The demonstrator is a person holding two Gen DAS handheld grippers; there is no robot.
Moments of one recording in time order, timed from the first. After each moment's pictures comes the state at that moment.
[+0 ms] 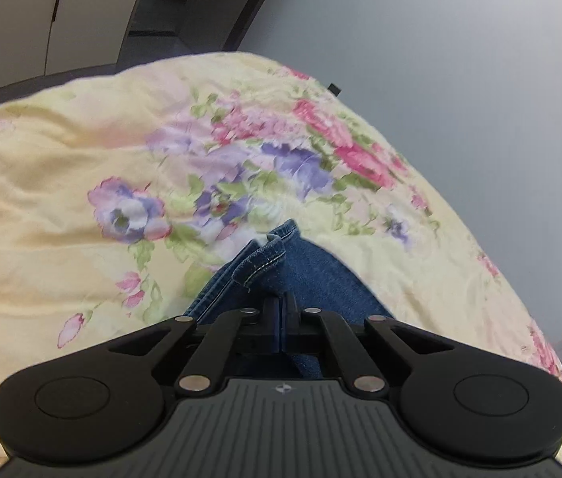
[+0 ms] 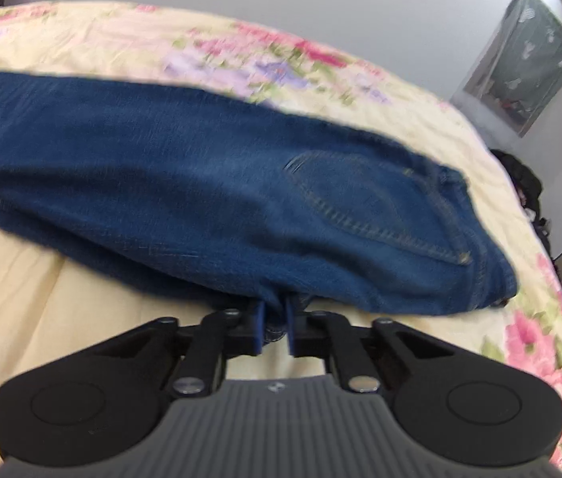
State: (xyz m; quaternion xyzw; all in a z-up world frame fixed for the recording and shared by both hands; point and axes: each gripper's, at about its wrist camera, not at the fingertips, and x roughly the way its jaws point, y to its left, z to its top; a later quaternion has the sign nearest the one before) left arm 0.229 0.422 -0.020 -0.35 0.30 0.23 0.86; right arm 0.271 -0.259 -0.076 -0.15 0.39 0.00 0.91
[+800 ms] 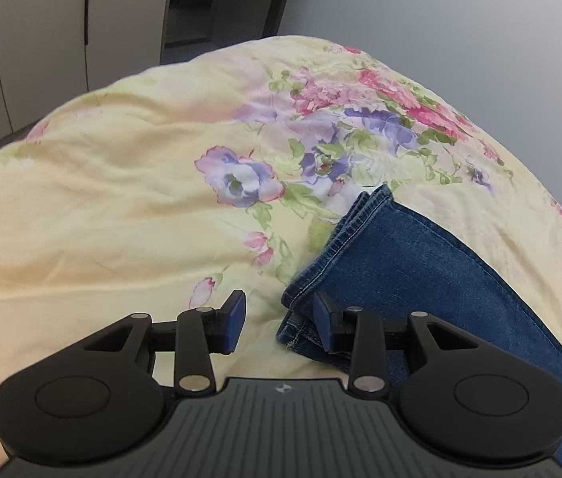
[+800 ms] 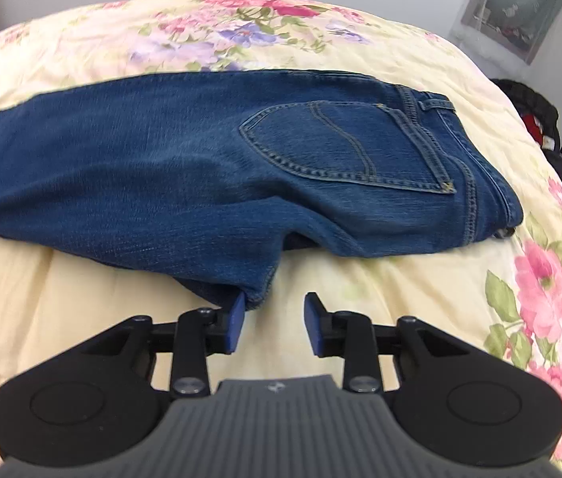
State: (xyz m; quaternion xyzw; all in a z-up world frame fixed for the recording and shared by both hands) left arm 0.185 0.425 -0.061 -0.26 0.36 0.28 0.85; right arm 0.268 -0.313 -0.077 -0.05 0.48 0.01 0.88
